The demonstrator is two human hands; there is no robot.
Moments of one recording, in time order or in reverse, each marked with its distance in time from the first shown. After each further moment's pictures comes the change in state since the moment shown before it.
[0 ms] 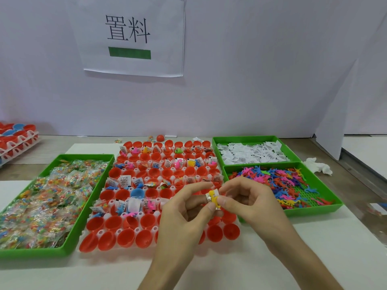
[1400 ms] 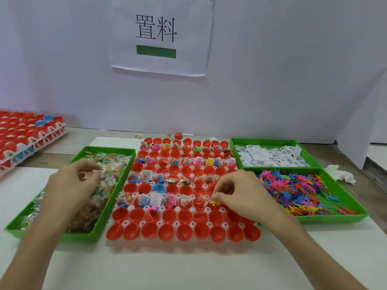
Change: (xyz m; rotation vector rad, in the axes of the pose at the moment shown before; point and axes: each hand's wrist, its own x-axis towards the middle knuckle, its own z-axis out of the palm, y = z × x) left_hand 0.033 0.029 -0.208 0.989 0.555 -0.222; right_hand 0.054 -0.001 0.036 -0.748 -0.255 -0.077
